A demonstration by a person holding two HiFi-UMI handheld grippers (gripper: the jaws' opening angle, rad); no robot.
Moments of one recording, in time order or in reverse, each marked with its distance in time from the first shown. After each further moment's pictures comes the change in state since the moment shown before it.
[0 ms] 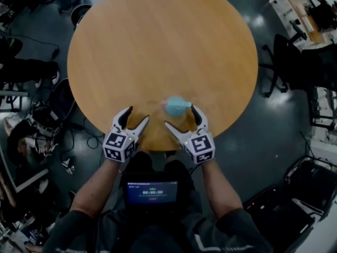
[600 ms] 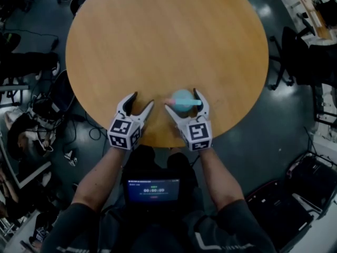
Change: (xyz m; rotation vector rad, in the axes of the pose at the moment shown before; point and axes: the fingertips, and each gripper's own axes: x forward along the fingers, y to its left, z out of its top) left arm 0.029 0.025 0.003 -0.017 0.003 0.032; right arm 0.047 -0.011 0.005 -0.009 -0.042 -0.091
